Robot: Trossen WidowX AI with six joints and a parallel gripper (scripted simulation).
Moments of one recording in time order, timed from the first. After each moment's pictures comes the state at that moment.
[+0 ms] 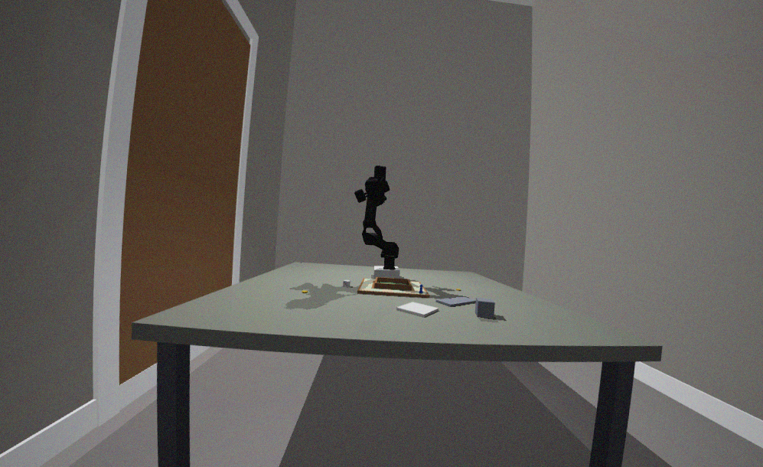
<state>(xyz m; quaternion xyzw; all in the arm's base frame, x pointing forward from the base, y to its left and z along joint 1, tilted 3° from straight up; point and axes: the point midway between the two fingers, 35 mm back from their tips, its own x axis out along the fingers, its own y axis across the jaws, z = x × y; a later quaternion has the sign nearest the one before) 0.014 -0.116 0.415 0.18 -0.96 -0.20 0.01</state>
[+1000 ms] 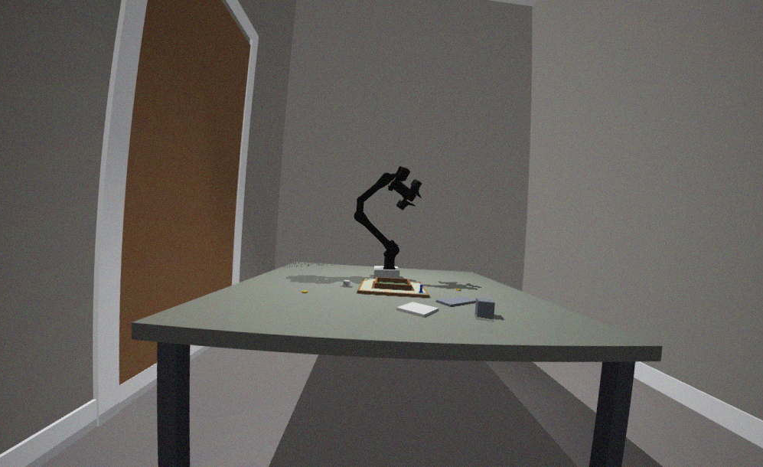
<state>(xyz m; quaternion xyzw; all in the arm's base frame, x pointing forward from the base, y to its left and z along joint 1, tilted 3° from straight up) -0.086 0.141 0.399 -0.26 -0.78 -0.40 -0.40</state>
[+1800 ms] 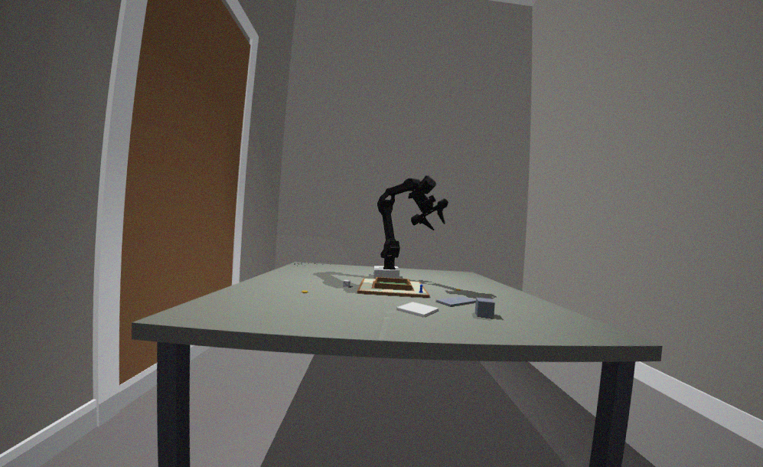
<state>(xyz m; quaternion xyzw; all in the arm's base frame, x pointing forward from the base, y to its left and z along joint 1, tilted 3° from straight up) 0.228 0.199 0.269 -0.21 -0.55 -0.17 -0.79</state>
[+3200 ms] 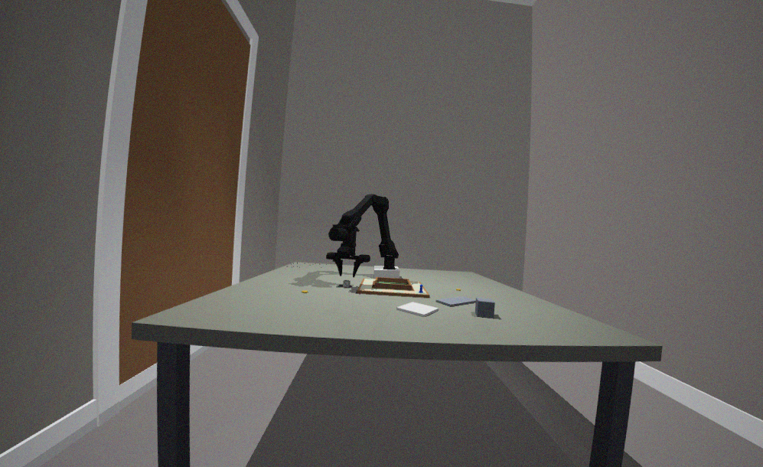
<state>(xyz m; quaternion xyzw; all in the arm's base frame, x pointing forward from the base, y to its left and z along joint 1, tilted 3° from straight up) 0.292 -0.197 0.049 -0.05 -0.68 0.08 -0.73</state>
